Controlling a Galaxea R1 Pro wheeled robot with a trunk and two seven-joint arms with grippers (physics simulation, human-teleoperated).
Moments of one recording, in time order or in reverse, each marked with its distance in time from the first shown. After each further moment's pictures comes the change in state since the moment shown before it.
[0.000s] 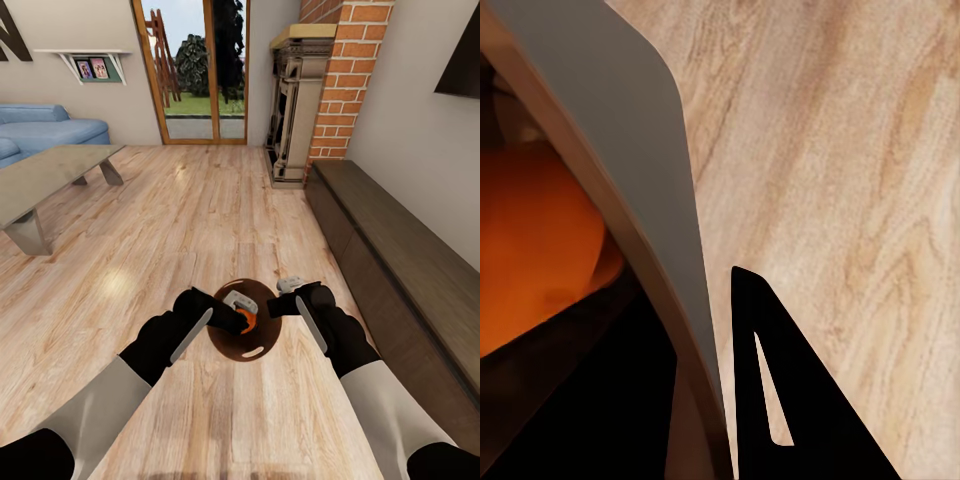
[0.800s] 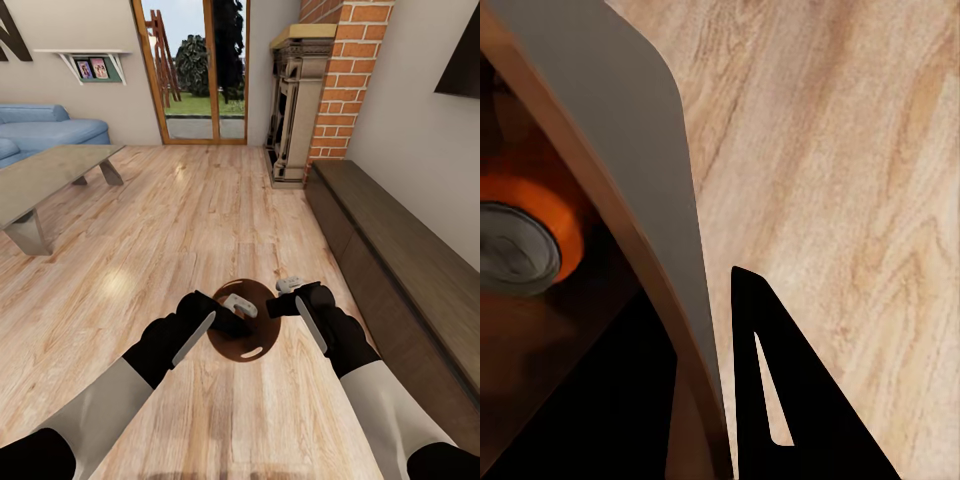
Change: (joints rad) left arm 0.000 -0.005 -0.029 0.031 0.035 0.000 0.083; right arm 0.000 0.001 0.003 0.001 -0.012 0.000 0.000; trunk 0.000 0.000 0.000
